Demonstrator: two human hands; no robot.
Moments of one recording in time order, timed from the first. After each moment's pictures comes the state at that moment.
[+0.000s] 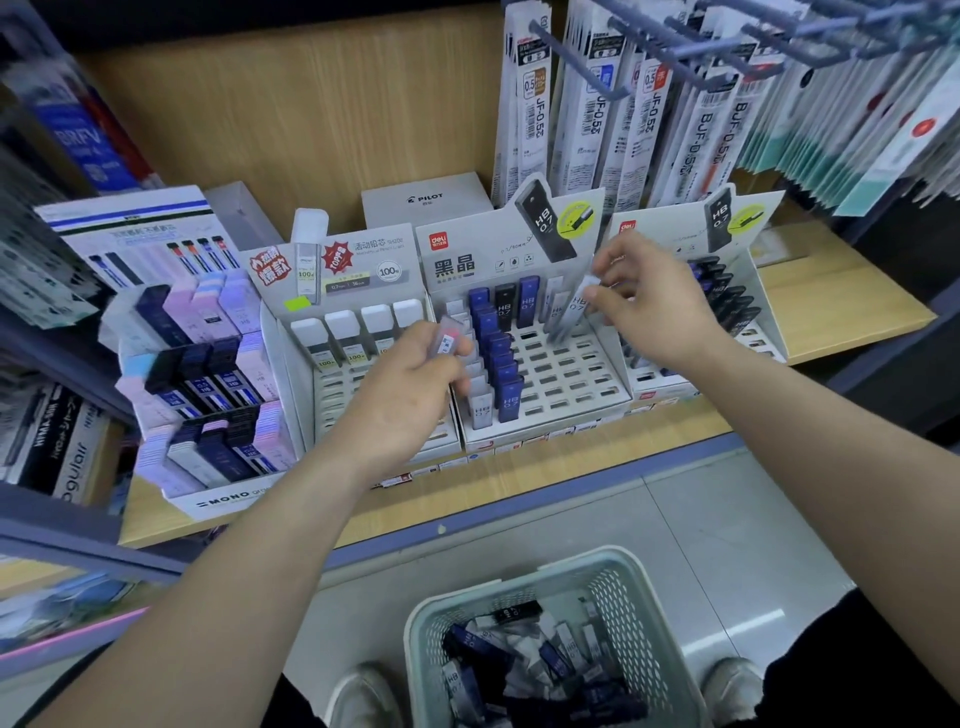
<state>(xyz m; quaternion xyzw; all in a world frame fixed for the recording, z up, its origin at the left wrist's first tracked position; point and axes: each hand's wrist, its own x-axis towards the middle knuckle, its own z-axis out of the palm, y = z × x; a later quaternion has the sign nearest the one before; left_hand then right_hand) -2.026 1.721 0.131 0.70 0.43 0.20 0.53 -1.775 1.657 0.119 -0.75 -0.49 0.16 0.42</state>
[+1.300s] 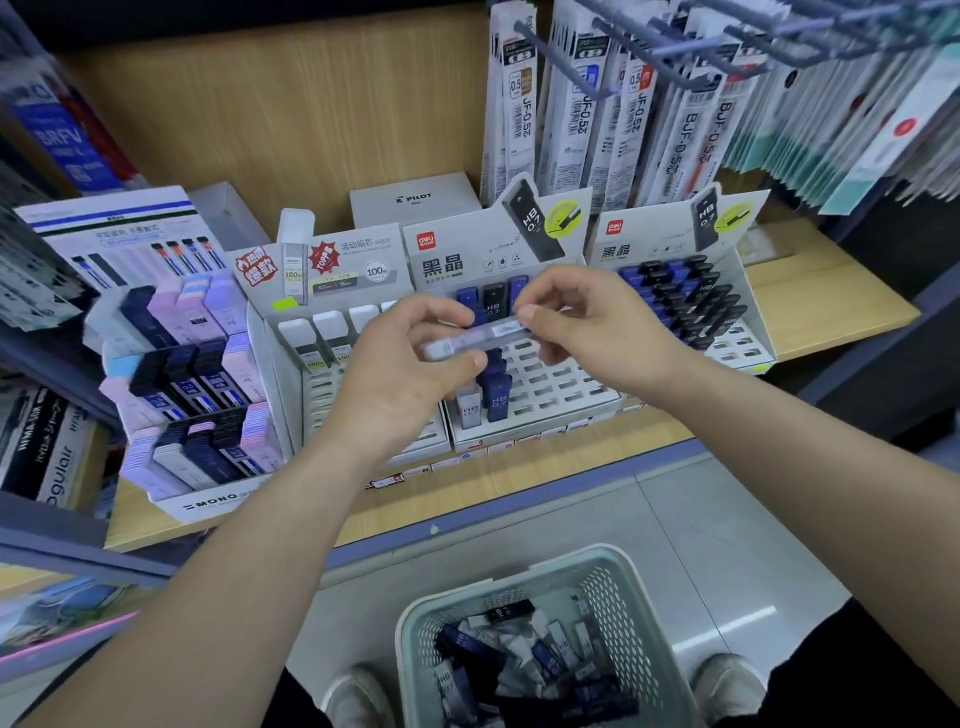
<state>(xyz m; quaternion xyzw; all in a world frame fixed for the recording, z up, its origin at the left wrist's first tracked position) -2.017 1.716 0.140 0.69 0.39 0.29 0.54 -1.830 1.645 0.145 -0.66 -0.51 0.32 0.45</state>
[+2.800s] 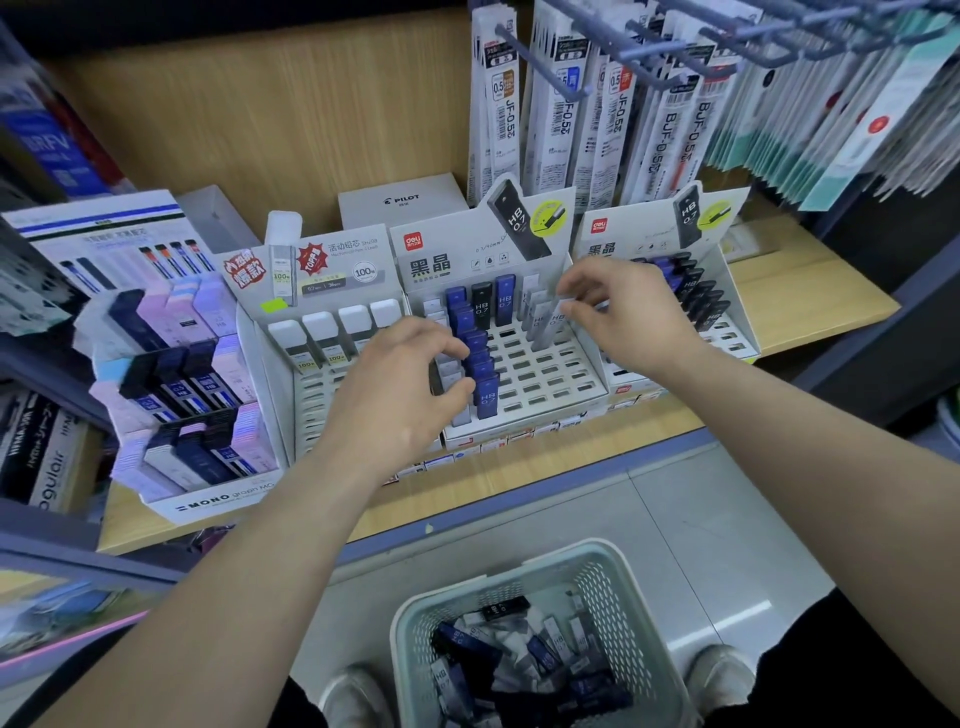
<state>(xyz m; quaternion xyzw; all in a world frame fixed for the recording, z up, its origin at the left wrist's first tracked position) -2.020 1.716 0.125 0.89 0.40 0.14 0.19 -1.775 1.647 0.114 -0.75 -0.56 0.09 0.35</state>
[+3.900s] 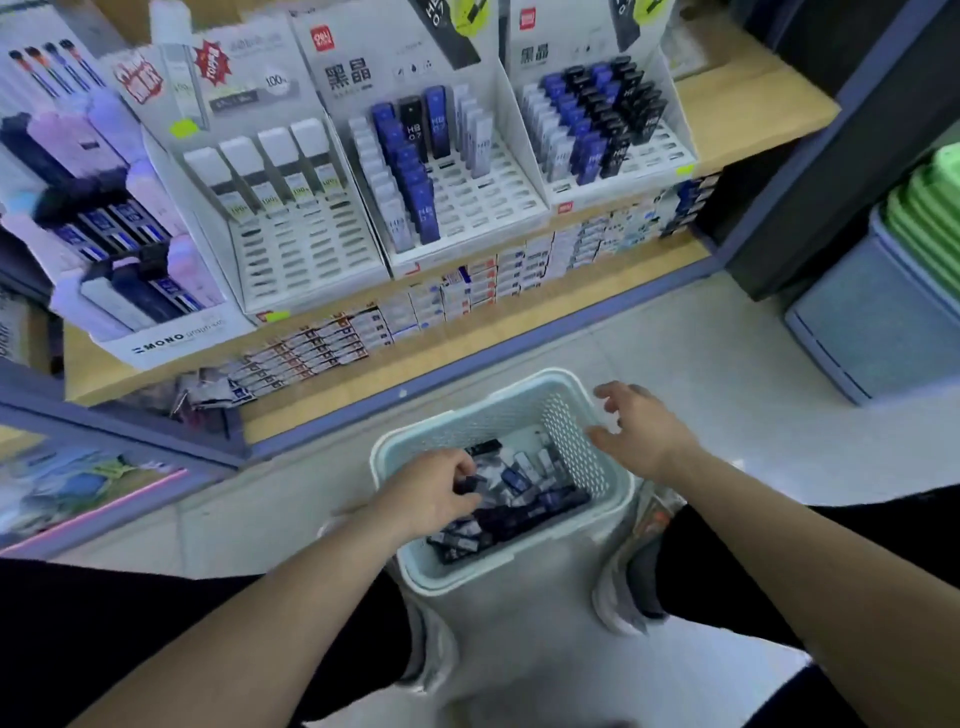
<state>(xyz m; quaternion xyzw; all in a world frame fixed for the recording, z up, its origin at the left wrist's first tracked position) -2.099 1.563 -0.060 0.85 0.34 -0.21 0.34 -1.860 1.415 -0.046 -0.86 -0.38 0.32 0.10</state>
